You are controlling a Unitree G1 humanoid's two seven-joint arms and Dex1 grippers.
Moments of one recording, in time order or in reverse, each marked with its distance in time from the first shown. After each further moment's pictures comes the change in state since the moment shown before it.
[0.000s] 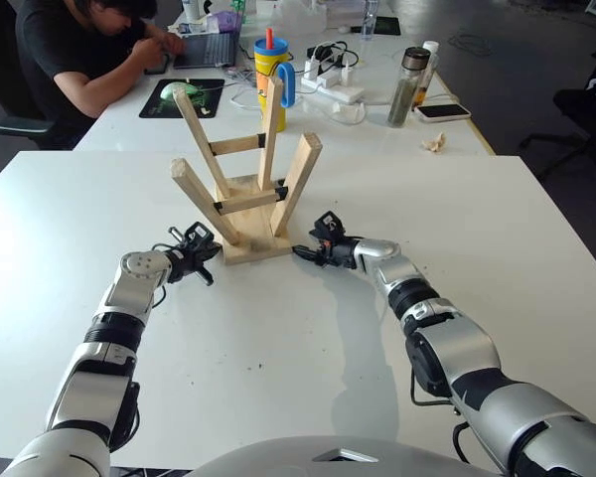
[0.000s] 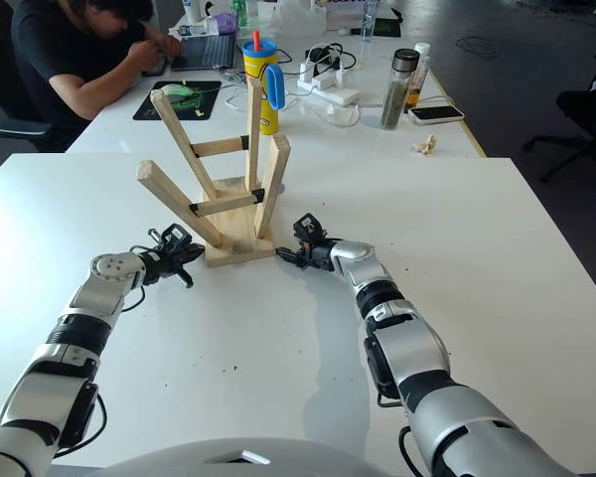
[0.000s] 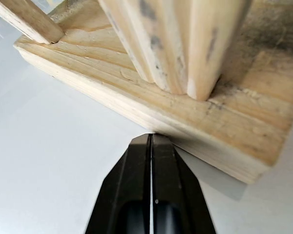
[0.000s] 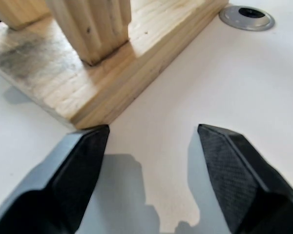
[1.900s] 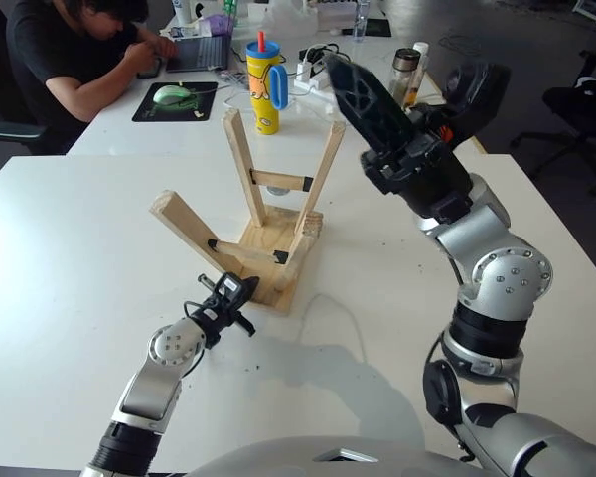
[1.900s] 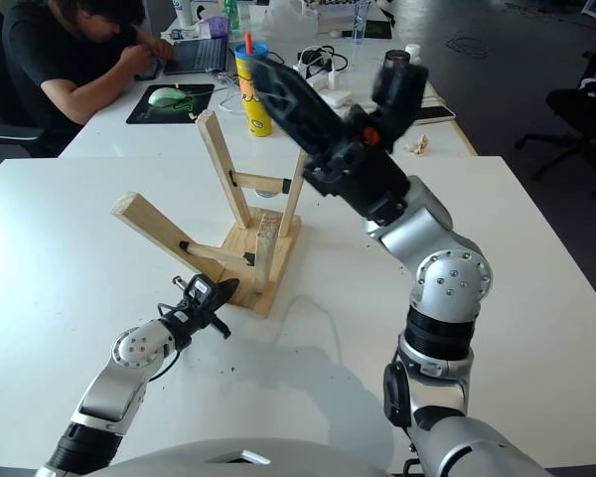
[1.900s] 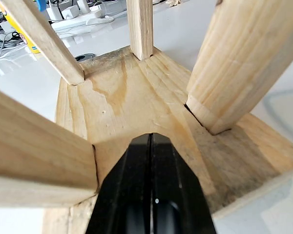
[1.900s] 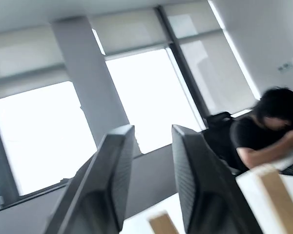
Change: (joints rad) left arm 0.523 -0.126 -0.077 -0.685 -0.025 0.042 0.261; right arm 0.143 -0.006 -0.269 -1.504 1.300 0.717 -0.310
